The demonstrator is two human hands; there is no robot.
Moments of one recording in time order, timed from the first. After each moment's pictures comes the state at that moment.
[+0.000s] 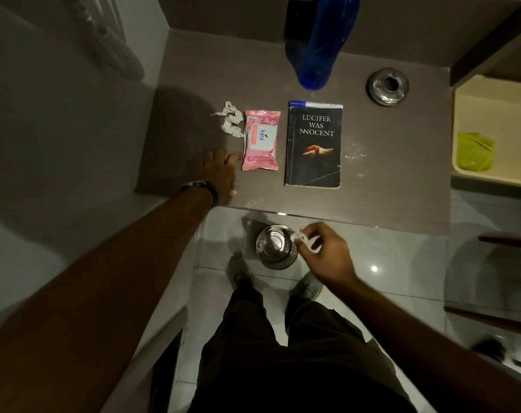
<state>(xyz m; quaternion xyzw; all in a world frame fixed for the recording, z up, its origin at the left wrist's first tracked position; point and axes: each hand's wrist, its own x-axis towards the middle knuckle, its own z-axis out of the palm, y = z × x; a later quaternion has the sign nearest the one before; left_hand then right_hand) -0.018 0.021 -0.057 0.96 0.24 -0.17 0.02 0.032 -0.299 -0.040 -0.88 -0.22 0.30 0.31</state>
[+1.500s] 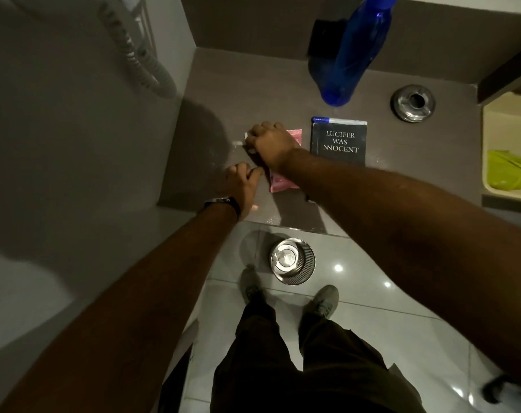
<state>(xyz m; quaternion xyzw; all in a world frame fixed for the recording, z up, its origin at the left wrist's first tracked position) -0.022 0.028 -0.045 0.97 0.20 -0.16 0.02 0.133 -0.008 -0.014 -0.77 -0.63 0.10 -0.06</state>
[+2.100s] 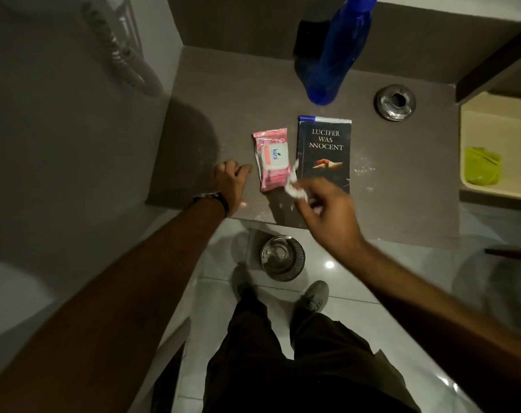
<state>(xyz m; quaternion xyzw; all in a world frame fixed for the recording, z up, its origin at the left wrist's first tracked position) -0.018 0.025 -0.051 0.96 0.22 -0.17 0.06 0.081 -0.207 0.029 -0.82 -0.37 0.15 0.40</state>
